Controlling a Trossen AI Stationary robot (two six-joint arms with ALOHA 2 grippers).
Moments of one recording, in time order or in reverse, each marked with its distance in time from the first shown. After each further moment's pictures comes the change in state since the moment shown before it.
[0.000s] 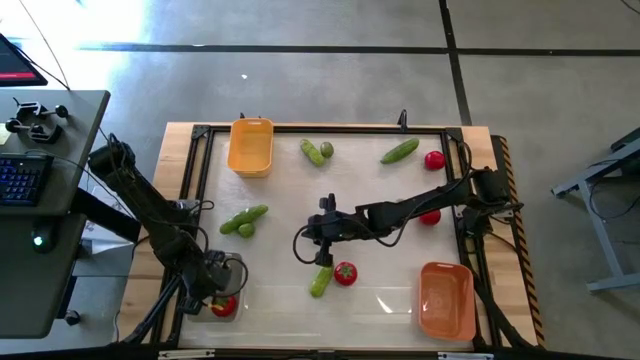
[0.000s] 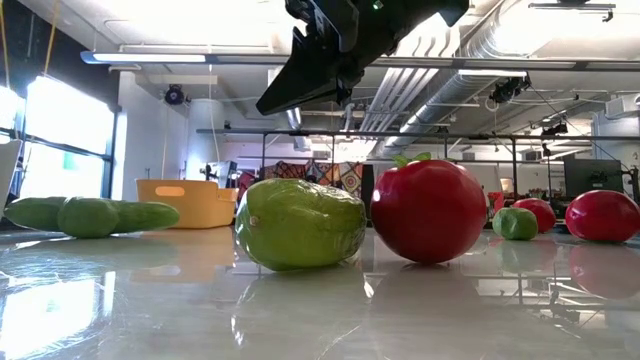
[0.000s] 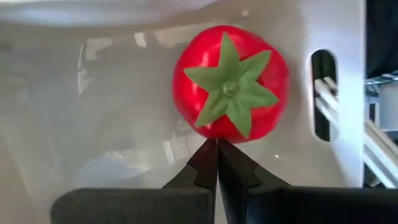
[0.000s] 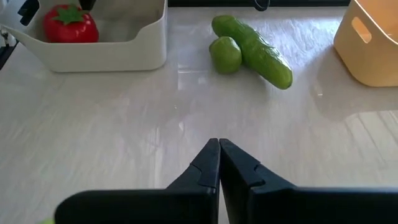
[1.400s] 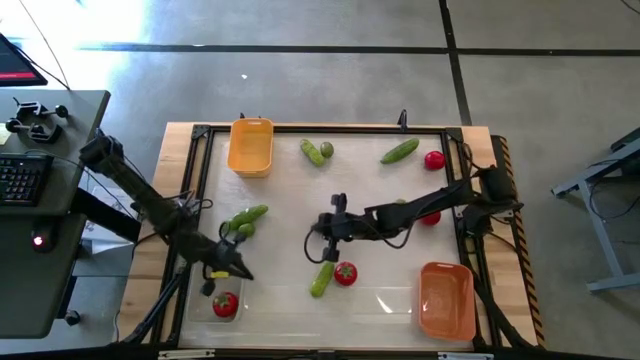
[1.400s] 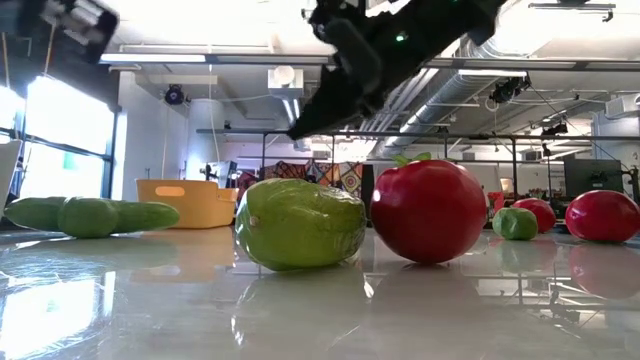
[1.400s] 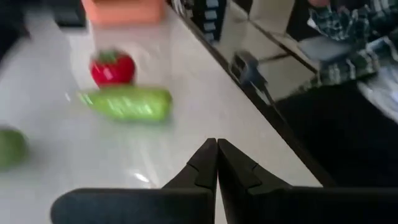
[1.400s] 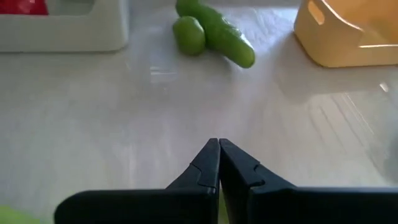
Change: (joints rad) left arm 0.202 -0.289 -0.201 0.622 -0.354 0.589; right arm 0.001 -0.067 -0.164 0.071 0.132 -0.010
